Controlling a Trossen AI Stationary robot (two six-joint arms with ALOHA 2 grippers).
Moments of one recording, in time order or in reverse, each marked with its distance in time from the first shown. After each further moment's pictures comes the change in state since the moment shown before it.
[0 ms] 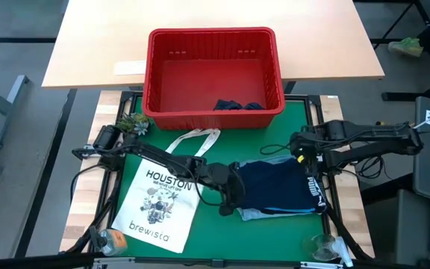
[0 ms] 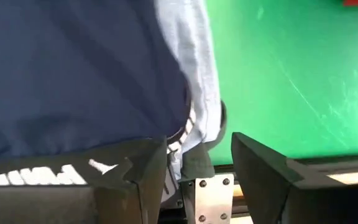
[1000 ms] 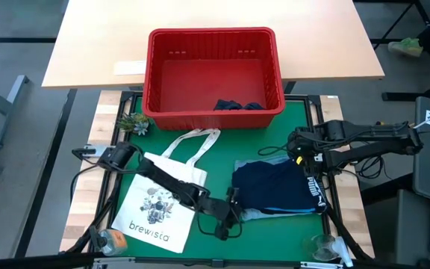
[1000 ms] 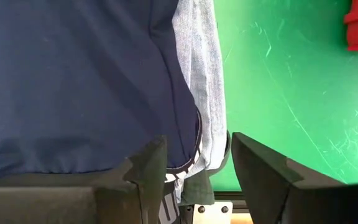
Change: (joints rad) left arm -0.170 0.222 -0.001 0.093 -0.205 0.228; right arm 0.000 0.008 0.004 0.080 -0.041 -0.102
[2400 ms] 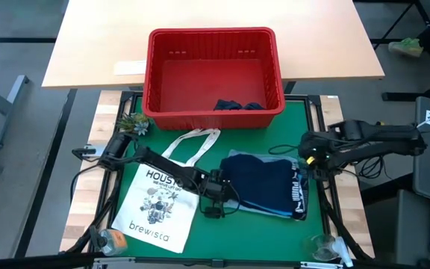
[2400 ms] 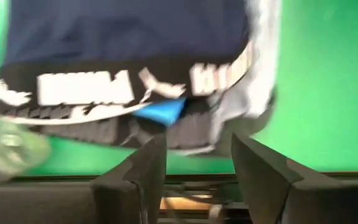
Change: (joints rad) left arm 0.116 -0.074 0.003 -0.602 0.089 -0.206; right arm 0.046 -0.134 -0.001 -0.084 -0.181 0.206
